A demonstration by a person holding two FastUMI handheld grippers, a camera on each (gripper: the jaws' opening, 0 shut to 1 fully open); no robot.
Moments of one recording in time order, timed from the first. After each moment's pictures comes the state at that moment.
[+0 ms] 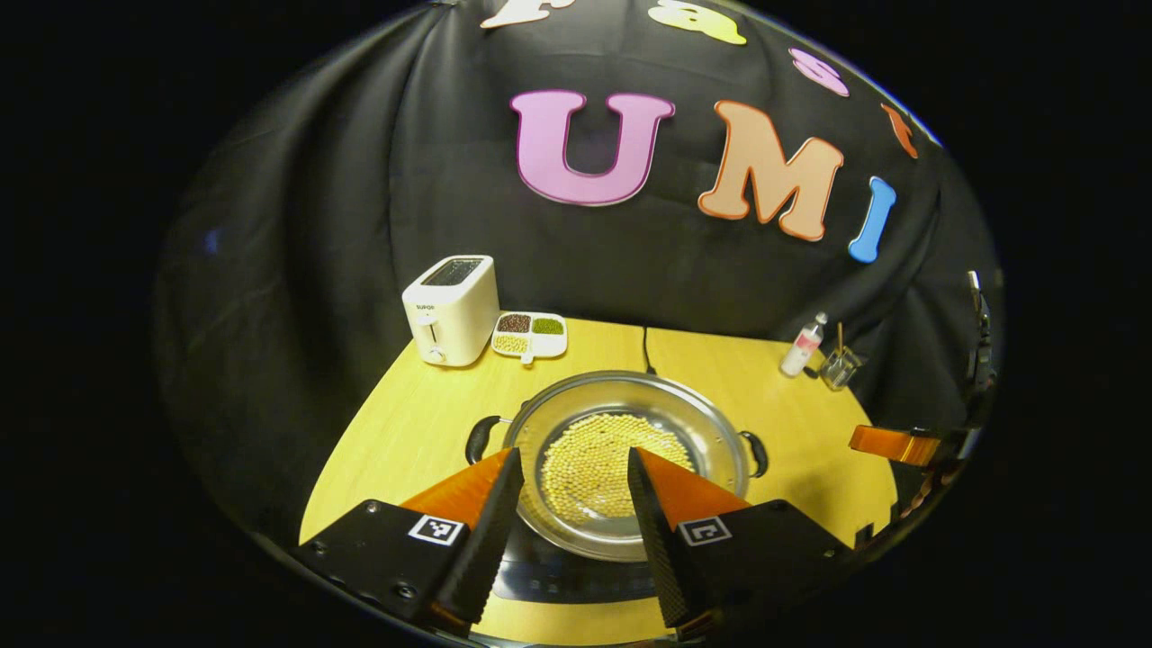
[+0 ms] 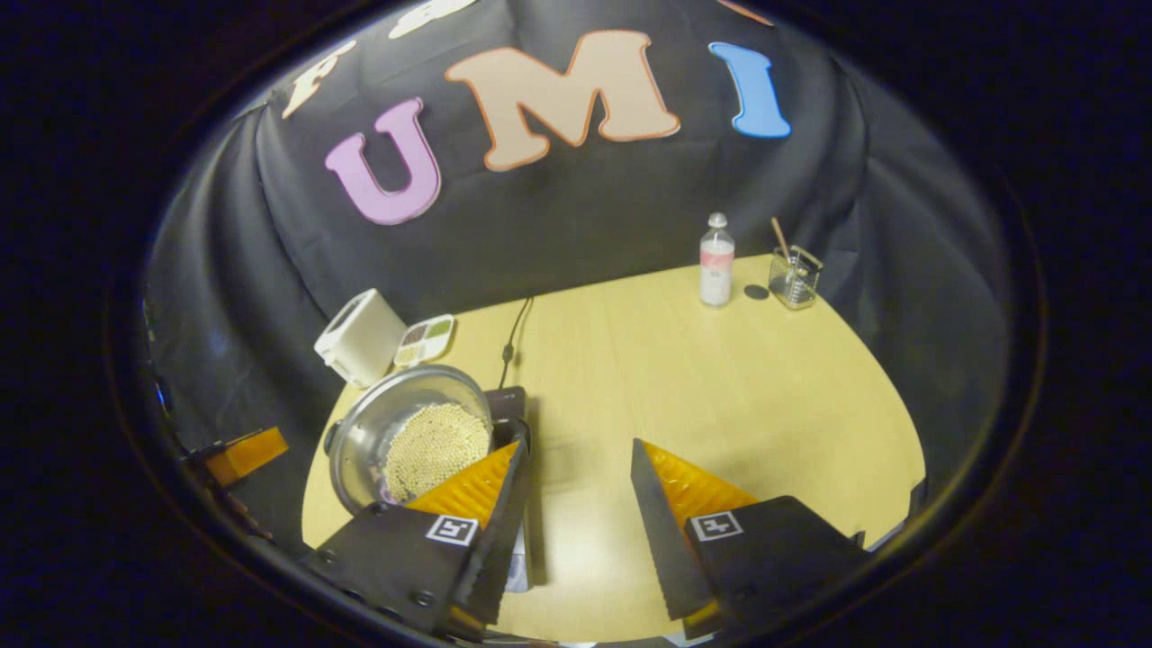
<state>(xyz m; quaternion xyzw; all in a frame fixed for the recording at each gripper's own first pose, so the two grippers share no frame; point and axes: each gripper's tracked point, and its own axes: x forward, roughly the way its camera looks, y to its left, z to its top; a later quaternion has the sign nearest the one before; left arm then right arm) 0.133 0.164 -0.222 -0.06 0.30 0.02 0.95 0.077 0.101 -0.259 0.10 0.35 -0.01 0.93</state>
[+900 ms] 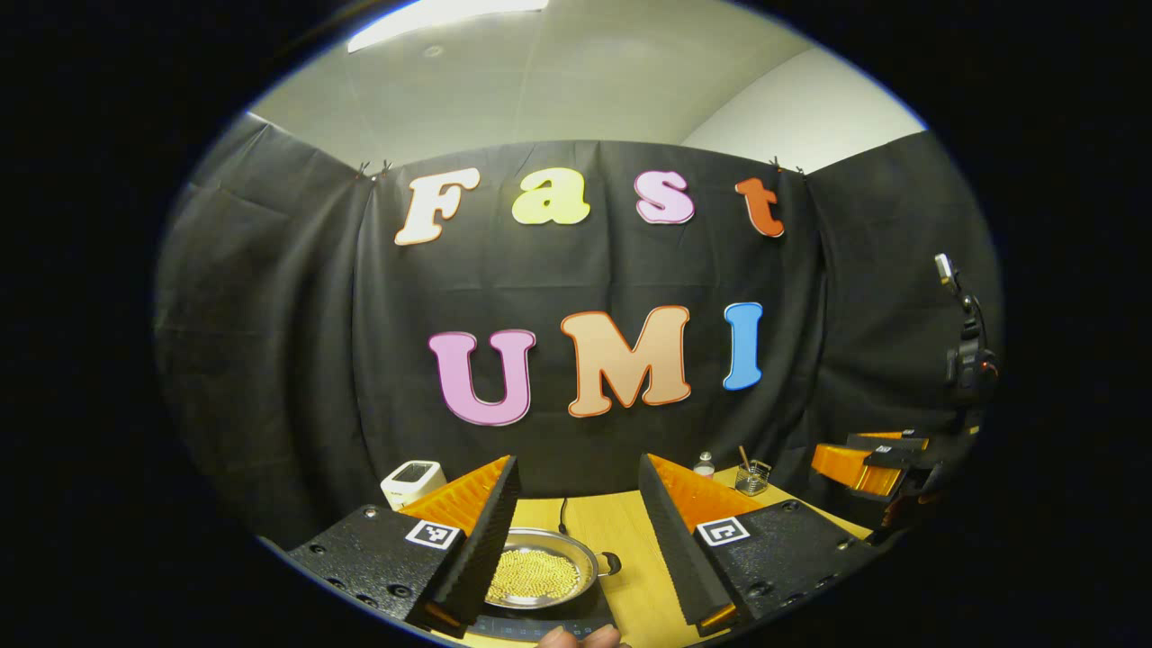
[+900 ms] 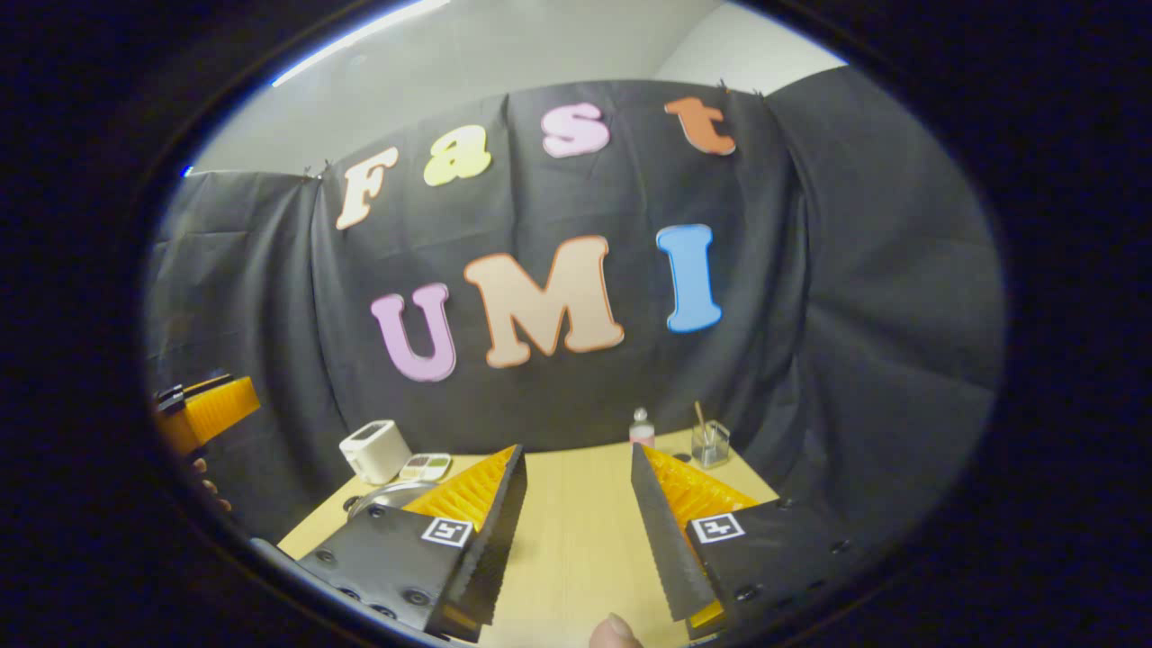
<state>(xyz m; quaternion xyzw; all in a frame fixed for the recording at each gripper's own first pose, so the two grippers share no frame) 0.039 -0.006 0.002 0.06 0.00 -0.05 1.00 -0.009 -0.006 -0.045 0.06 0.07 -0.03 1.00</state>
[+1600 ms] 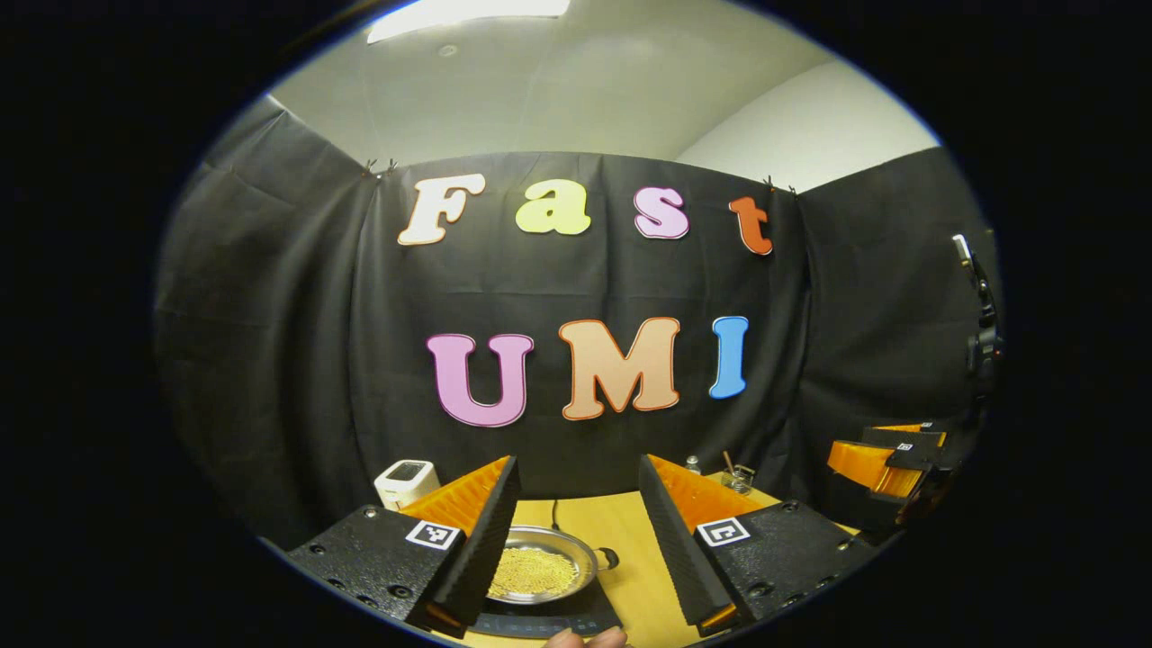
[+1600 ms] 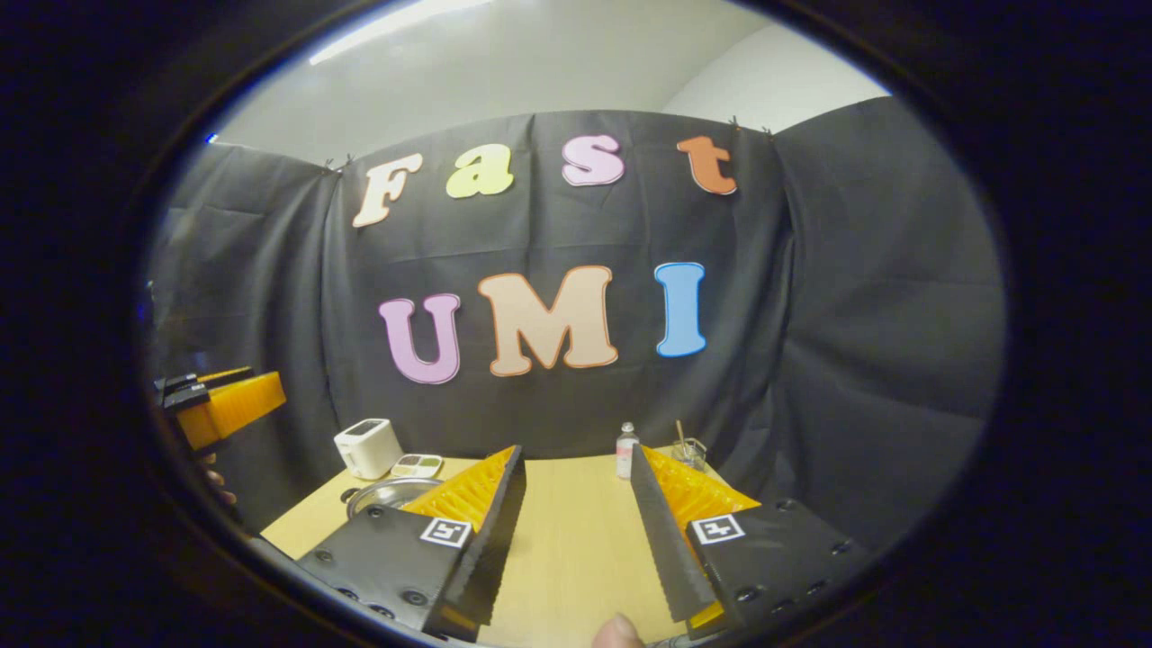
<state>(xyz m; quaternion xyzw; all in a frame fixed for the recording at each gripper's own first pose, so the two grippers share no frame) 0.015 0.017 -0.010 0.01 0.00 -0.08 1.00 -0.079 0.023 -0.038 0.02 0.06 -0.07 1.00</state>
